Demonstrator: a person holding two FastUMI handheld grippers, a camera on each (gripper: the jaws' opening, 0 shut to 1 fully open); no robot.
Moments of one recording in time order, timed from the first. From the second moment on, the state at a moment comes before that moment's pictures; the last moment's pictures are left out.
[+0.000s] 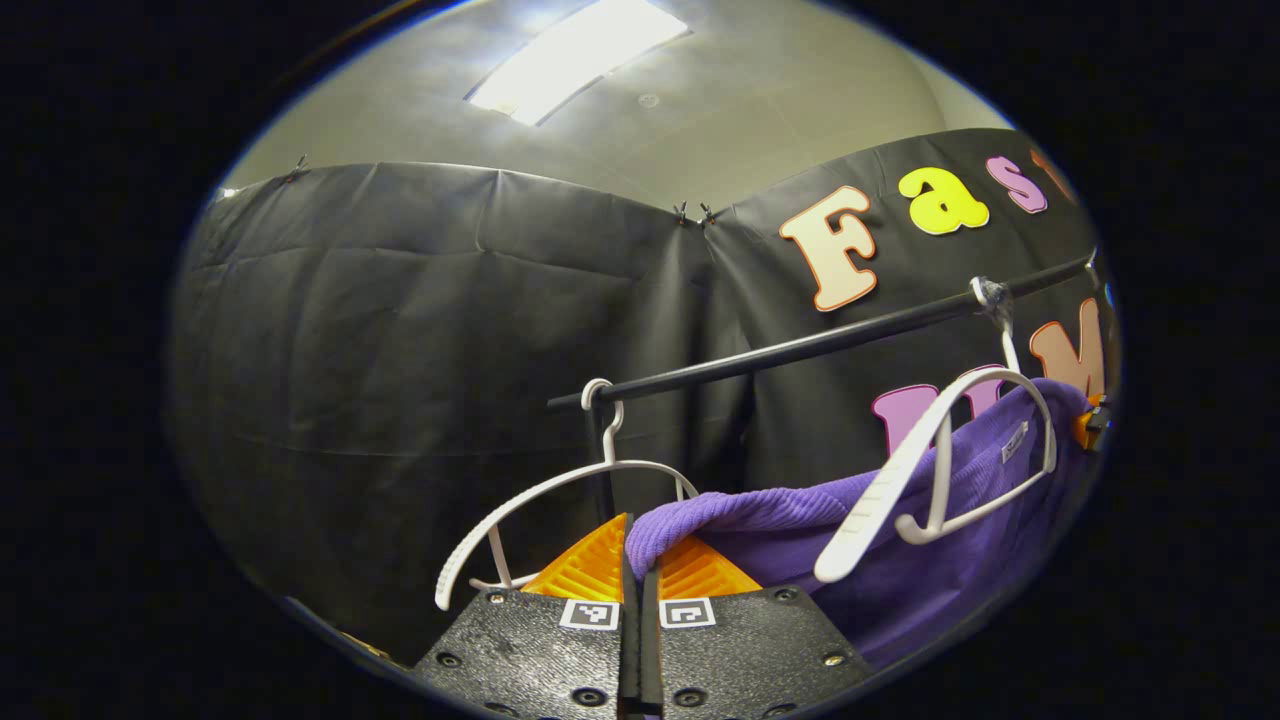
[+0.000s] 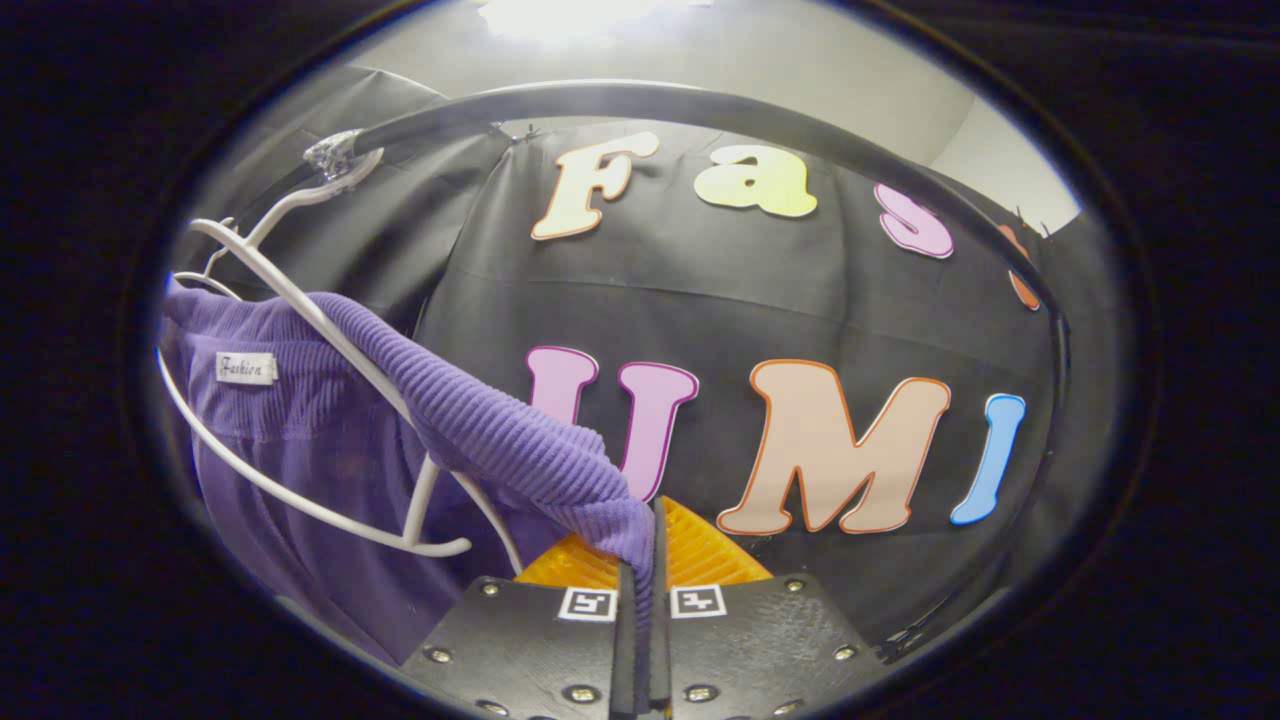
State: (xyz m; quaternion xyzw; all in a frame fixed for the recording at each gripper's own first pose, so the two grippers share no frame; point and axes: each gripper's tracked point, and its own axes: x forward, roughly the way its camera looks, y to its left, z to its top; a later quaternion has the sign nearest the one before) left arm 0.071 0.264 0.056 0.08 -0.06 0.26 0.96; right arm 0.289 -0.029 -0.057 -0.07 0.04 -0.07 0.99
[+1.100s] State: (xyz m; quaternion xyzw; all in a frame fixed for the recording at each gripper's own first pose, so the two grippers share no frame) left arm 0.063 0.212 0.014 0.06 -0.01 0.21 0.98; right arm 0.274 -0.068 -0.139 -0.08 0.12 -0.09 0.99
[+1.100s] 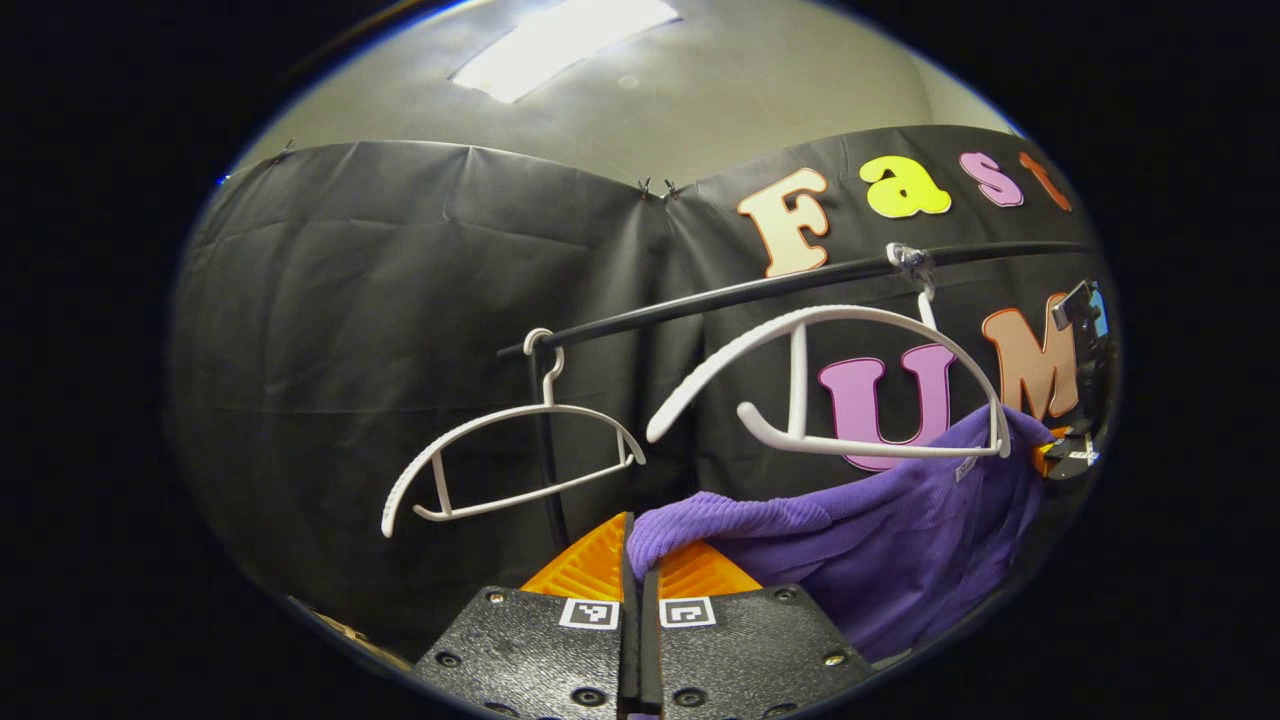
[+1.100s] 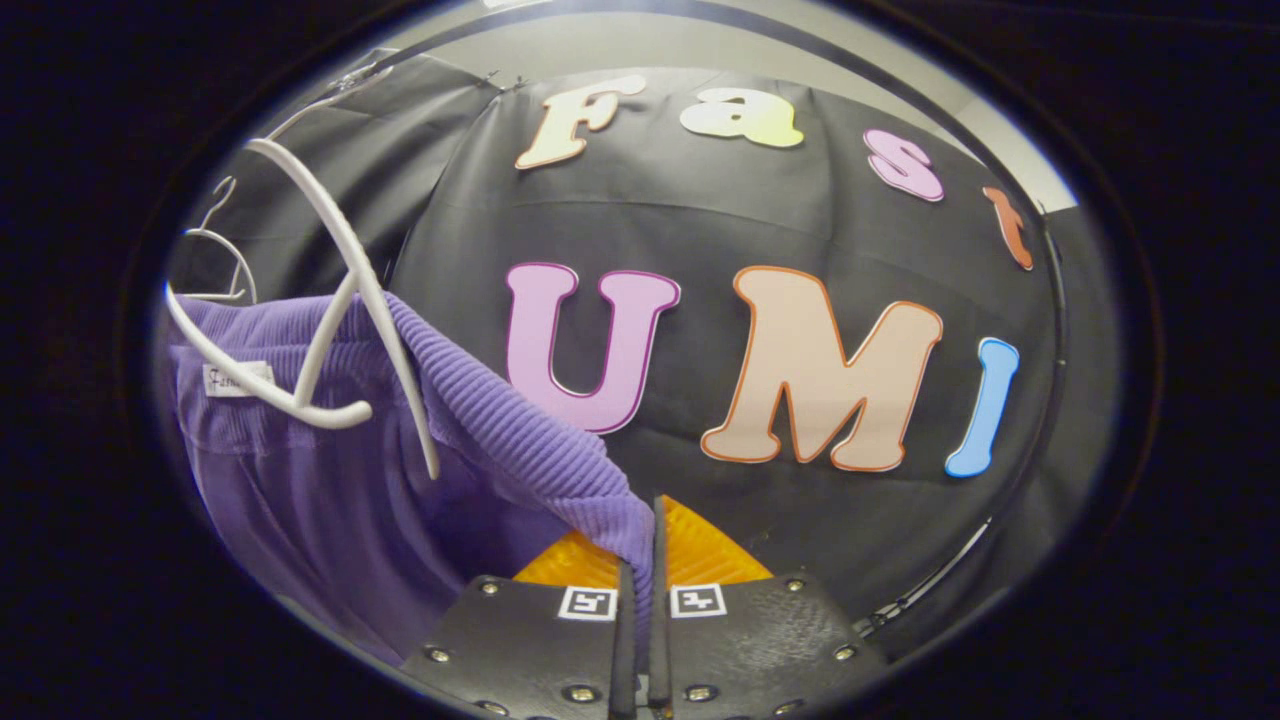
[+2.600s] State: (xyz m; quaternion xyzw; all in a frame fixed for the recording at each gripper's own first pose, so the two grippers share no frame) left arm 0.102 0.111 -0.079 0.07 0.07 0.07 0.99; right arm 0.201 0.041 -0.182 -0.08 0.15 0.04 0.98
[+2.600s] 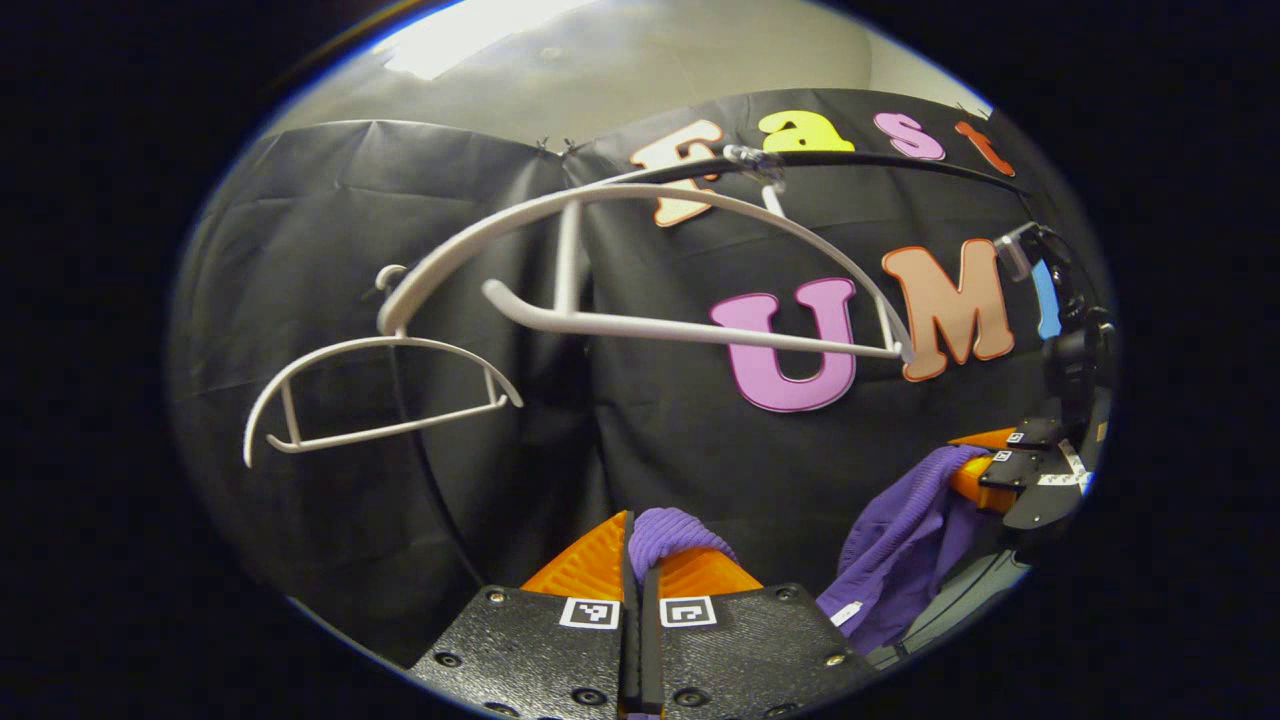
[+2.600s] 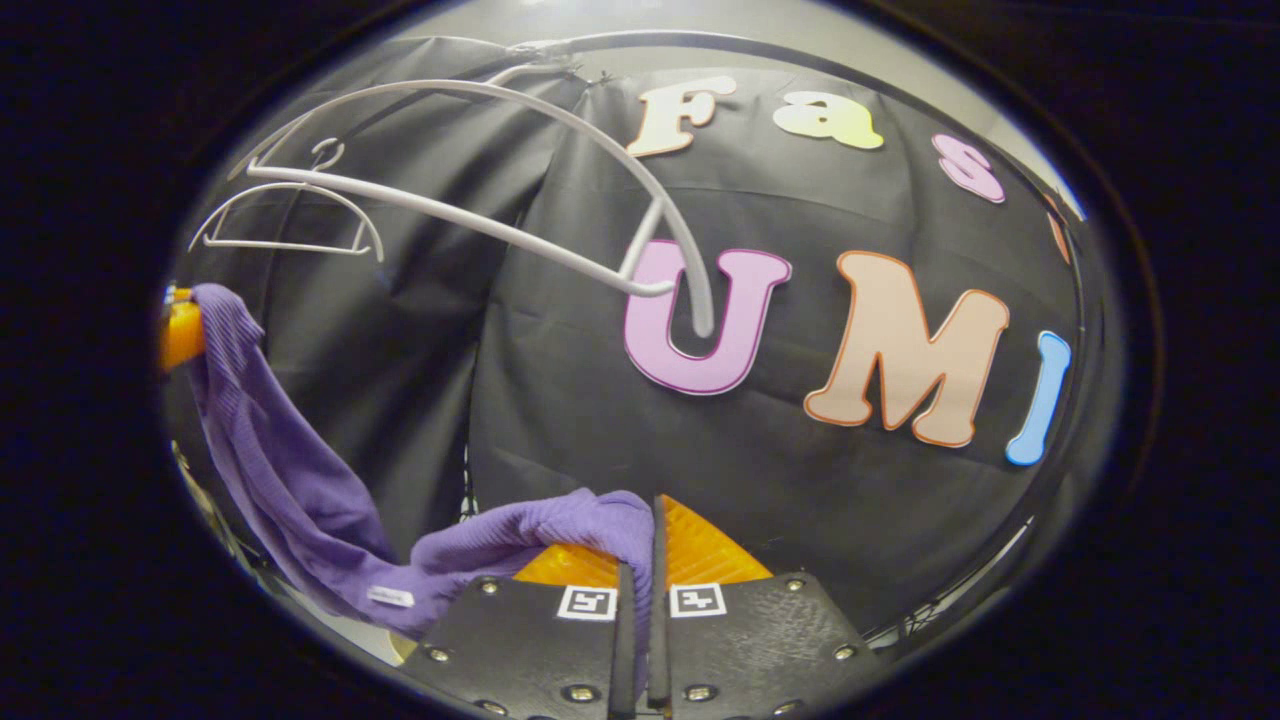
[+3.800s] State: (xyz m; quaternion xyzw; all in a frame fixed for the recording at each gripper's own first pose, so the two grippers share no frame) left arm 0.078 0.060 -0.305 0.00 0.36 -0.02 0.93; right arm 0.101 0.092 -0.353 -0.04 0.36 0.08 0.93
